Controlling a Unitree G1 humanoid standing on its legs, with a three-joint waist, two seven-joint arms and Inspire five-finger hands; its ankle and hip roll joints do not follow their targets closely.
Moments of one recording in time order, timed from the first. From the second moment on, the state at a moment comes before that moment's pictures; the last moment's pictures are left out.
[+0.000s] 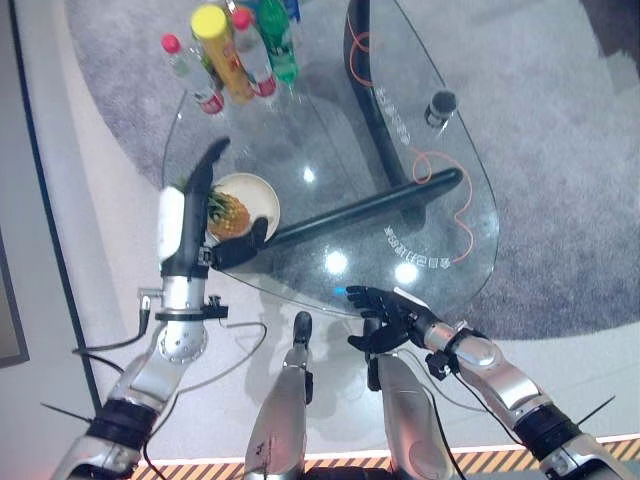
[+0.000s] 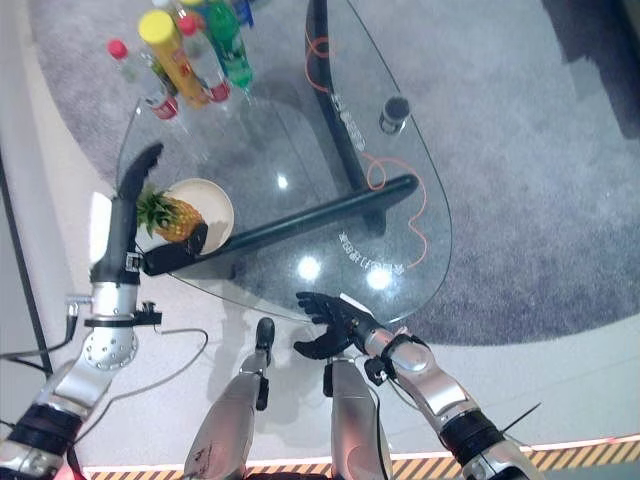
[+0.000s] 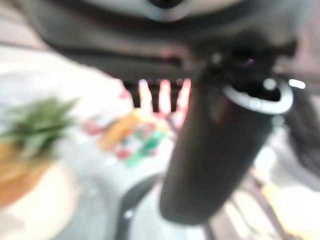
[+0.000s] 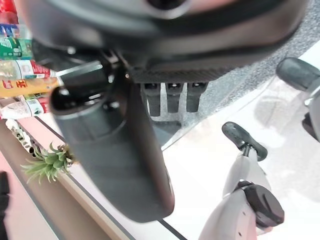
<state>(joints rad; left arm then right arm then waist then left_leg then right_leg) -0.10 0.56 -0.21 0.20 0.05 -0.40 0.48 -0.16 -0.55 0.43 0.24 0.31 0.07 0.31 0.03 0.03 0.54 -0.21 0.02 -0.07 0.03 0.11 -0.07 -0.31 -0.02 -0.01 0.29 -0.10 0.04</state>
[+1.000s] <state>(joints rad) 0.12 0.23 -0.14 1.03 -0.36 -0.10 0.13 0.01 -0.30 0.31 0.99 0.27 0.09 0.27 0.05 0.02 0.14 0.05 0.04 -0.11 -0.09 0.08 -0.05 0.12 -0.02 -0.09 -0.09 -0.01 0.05</state>
